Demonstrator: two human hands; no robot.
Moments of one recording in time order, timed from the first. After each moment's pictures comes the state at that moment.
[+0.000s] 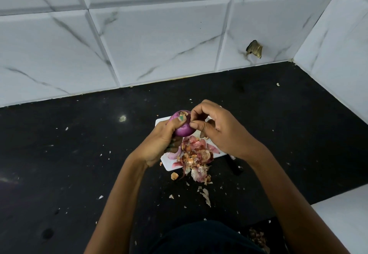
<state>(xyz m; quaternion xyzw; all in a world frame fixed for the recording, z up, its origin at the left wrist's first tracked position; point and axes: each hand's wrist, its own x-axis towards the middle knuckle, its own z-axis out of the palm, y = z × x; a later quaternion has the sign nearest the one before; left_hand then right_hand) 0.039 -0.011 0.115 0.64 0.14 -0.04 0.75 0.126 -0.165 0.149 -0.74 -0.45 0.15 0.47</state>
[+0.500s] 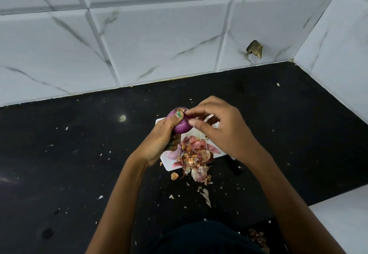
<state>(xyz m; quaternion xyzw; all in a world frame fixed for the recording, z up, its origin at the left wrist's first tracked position) 0.041 -0.012 0.118 0.65 0.14 -0.02 0.75 0.120 -0.163 0.150 -0.75 -0.45 0.02 0.48</state>
